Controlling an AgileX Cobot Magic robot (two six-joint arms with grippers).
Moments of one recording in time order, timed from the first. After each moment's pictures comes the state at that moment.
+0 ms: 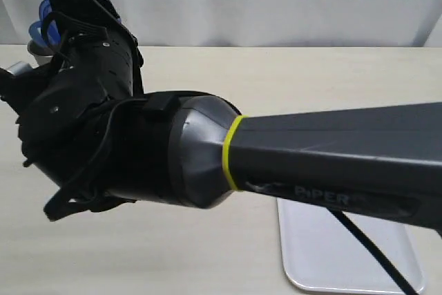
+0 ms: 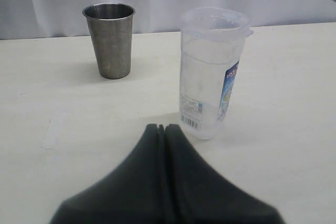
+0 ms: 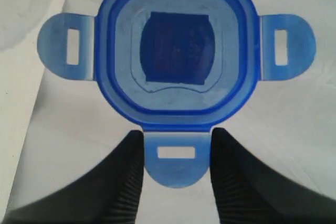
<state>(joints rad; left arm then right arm) -0.20 0.00 0.00 -0.01 0.34 0.00 1.15 2.03 -1.59 -1.67 0.99 0.06</state>
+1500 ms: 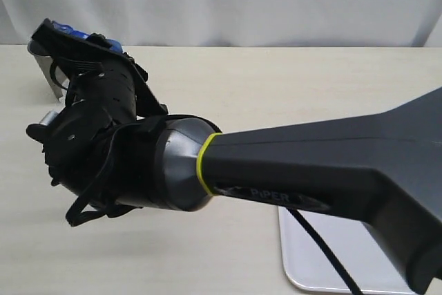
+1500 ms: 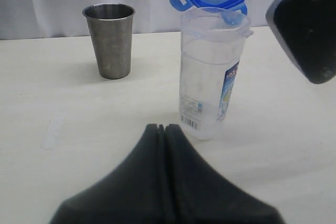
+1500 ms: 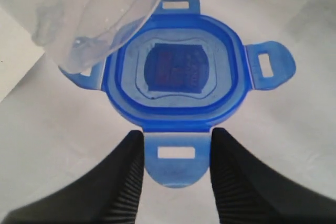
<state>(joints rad) -0.20 0.00 0.00 -0.01 0.34 0.00 1.11 2.13 -1.58 -1.73 0.91 -0.22</state>
